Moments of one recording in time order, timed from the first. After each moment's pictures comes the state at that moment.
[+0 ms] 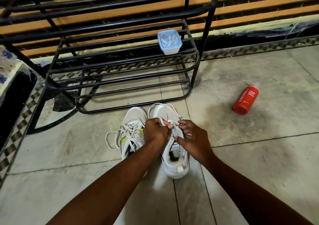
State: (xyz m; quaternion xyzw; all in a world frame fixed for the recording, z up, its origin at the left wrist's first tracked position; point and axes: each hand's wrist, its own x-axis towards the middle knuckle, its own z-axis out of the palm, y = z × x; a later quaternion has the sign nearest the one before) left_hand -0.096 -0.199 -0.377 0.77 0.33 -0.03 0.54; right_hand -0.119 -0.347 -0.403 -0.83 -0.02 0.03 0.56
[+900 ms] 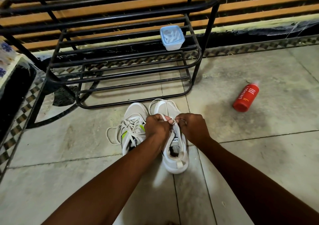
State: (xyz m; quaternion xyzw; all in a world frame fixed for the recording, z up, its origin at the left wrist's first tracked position) left_hand -0.097 -0.206 -0.366 0.71 0.37 -0.02 0.59; right_hand -0.083 -0.338 -0.390 -0.94 -0.10 -0.02 0.33
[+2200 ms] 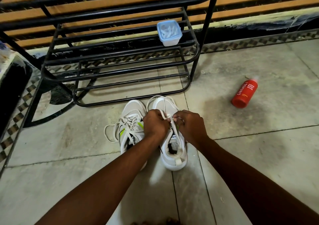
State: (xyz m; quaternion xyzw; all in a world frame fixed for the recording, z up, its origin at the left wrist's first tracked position) left_hand -0.095 -0.196 -0.372 0.87 0.25 -0.02 0.43; right_hand -0.088 -0.338 -0.405 -0.93 -0.10 -0.05 0.35
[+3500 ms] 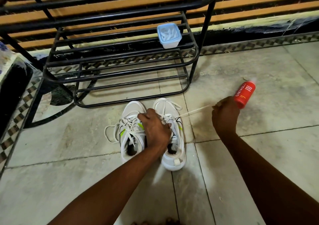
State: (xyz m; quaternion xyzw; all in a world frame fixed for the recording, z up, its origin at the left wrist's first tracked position) left_hand -0.119 -0.205 -0.383 0.90 0.17 0.09 0.38; right_hand -0.066 -0.417 -0.383 -0.90 0.12 -0.18 0.38
